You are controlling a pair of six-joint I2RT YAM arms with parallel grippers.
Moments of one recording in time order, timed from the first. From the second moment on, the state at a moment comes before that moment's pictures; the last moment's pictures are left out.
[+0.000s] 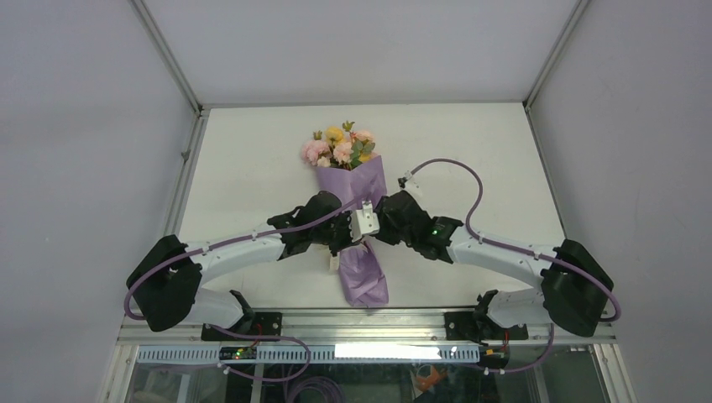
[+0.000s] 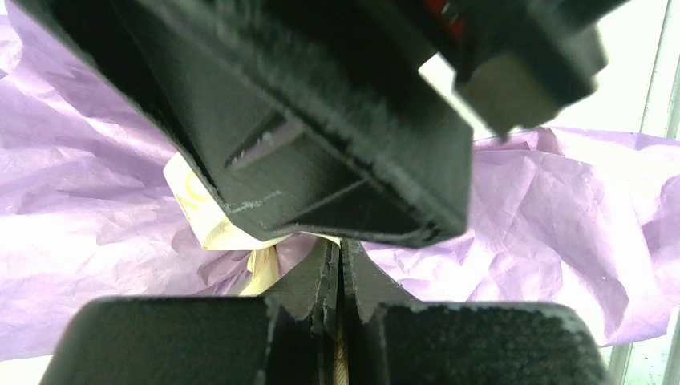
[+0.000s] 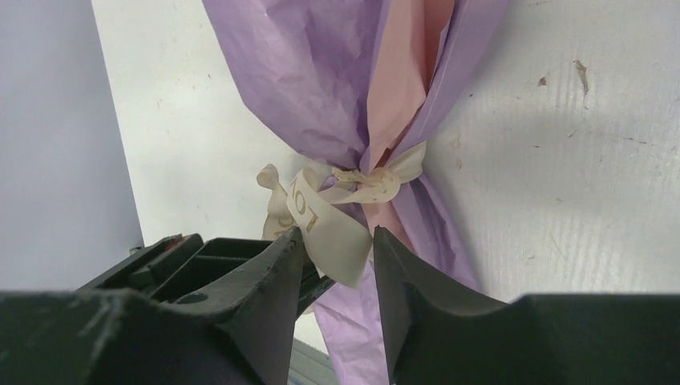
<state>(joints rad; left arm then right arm) -0.86 1.36 0.72 -0.08 0.32 0.42 0.94 1.28 0.75 -0.17 0.20 1.12</state>
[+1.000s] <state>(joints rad) -0.69 1.25 0.85 -0.41 0.65 0.45 0.85 1.36 0.67 0.02 -0.08 1.01</state>
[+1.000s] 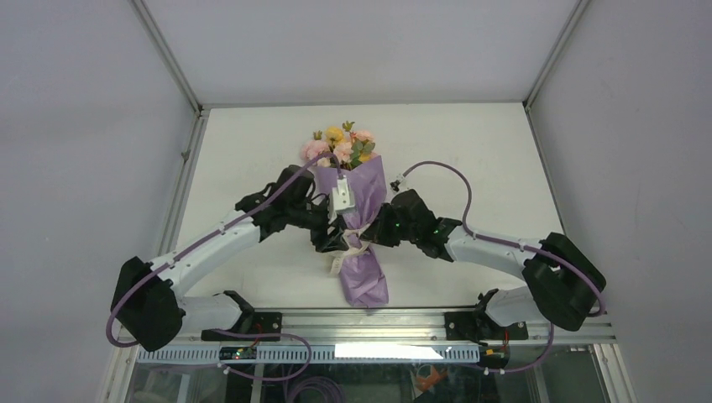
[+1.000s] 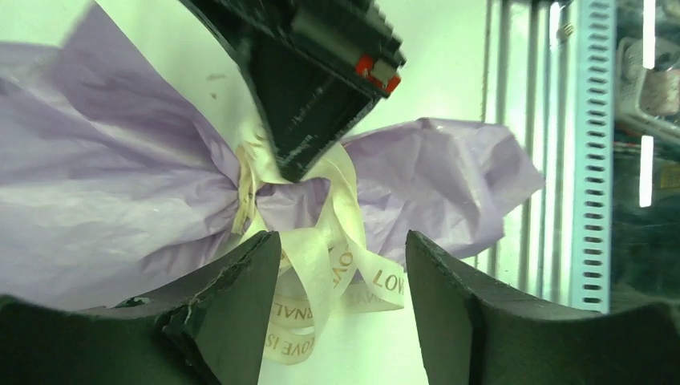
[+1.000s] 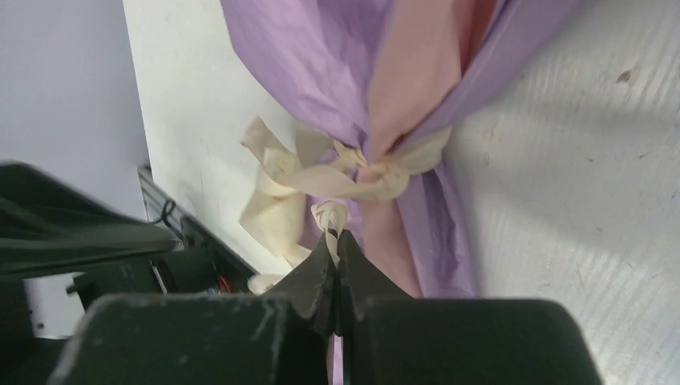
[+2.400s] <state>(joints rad) -0.75 1.53 1.05 -0.47 0.45 0.49 0.74 1.44 0.55 0.24 -0.42 0.87</state>
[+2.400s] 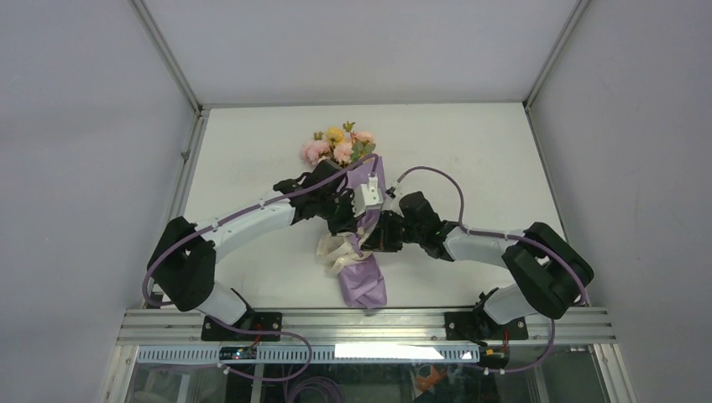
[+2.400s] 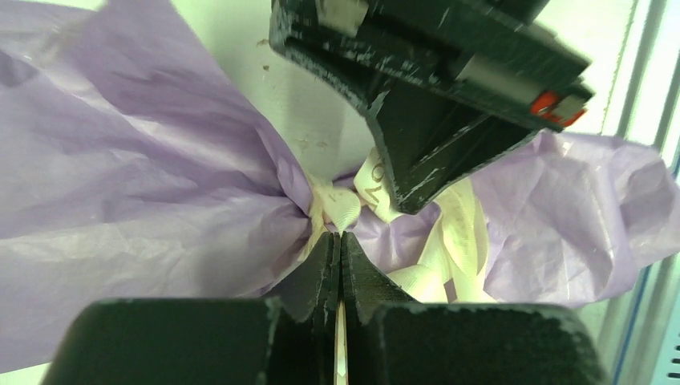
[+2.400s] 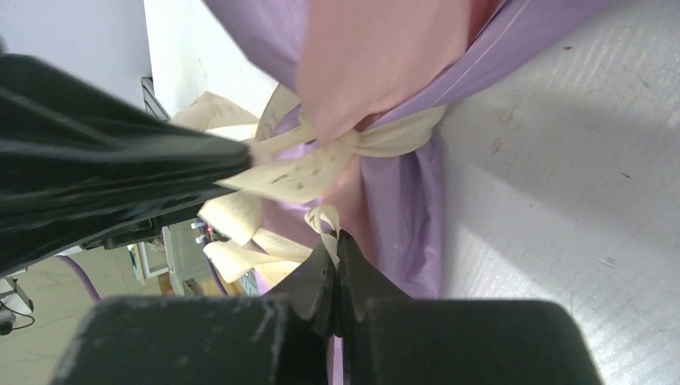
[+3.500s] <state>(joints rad) -0.66 1.52 1.11 -0.70 0.52 0.66 0.75 1.51 0.59 0.29 -0.46 0.83</state>
